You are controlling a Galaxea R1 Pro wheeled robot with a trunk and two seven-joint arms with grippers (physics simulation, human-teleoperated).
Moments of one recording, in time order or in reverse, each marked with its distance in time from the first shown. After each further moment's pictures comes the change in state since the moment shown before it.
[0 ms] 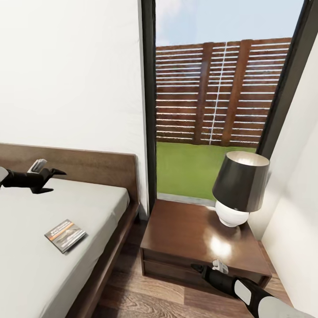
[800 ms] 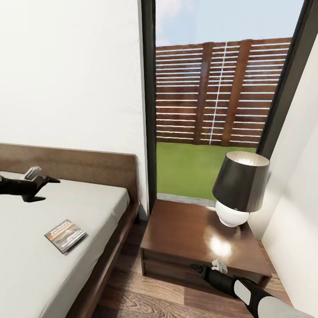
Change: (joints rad) left arm 0.002 0.051 0.000 0.073 -0.061 -0.006 0.006; right arm 0.000 0.002 0.003 0.000 0.000 0.003 0.017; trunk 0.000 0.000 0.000
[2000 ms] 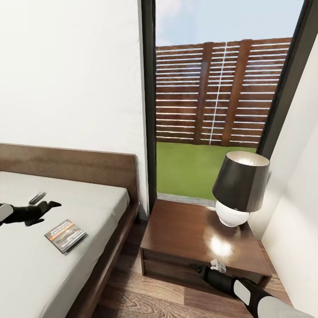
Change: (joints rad) left arm 0.212 -0.020 -0.004 0.064 -0.009 -0.349 -0.022; right arm 0.000 0.001 0.013 -0.002 0.001 0.000 0.036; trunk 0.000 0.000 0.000
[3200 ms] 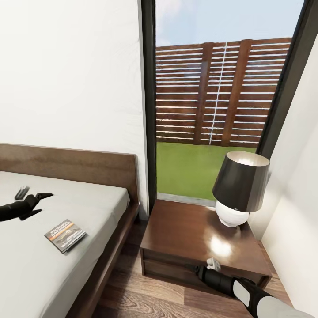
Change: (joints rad) left arm 0.017 0.083 0.008 -0.004 0.100 -0.010 -0.279; right arm 0.000 0.001 0.057 0.000 0.004 0.001 0.184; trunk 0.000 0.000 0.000
